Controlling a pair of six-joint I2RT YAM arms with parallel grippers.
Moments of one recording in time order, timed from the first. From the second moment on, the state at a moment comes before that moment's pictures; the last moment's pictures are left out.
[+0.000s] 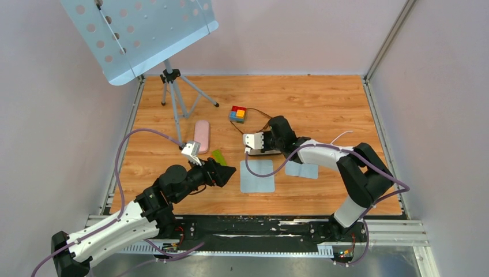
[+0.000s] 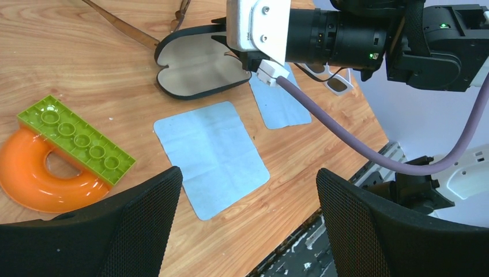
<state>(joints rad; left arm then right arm) -0.92 0.48 0.33 -0.03 -0.20 -0.67 0.66 1.63 0.87 0.10 -0.07 -1.14</state>
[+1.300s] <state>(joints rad) -0.92 1.11 0.69 -0.21 -0.21 -0.39 0.42 1.54 1.07 -0.50 -0.48 -1.03</state>
